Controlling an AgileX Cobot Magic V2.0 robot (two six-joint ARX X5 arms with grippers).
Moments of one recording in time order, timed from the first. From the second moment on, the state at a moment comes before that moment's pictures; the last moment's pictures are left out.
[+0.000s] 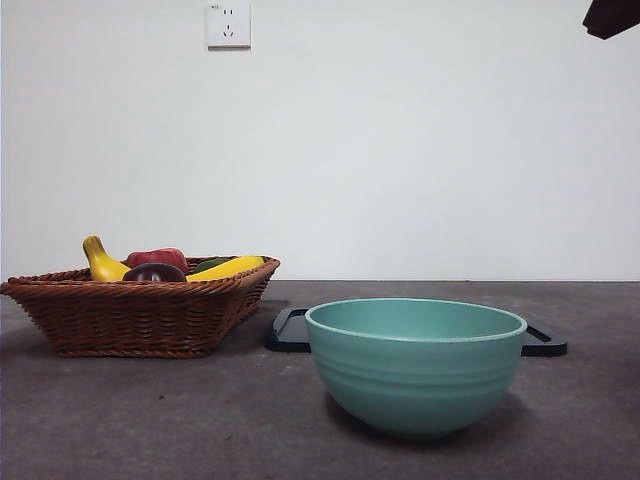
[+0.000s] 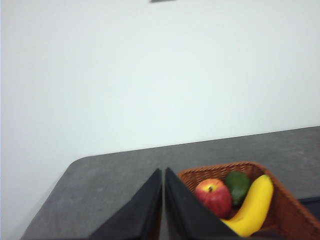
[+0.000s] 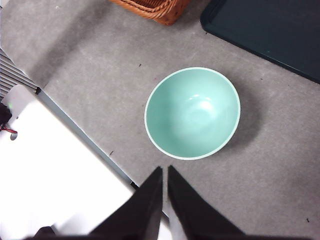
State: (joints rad) left arm -0.02 0.21 0.36 -0.04 0.05 0.11; right arm 0.60 0.77 0.90 -0.93 -0.34 0.21
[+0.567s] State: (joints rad) left arm 0.02 0.01 0.04 -0.02 -0.01 0.02; right arm 0.60 0.77 0.90 -0.93 -0.34 0.21
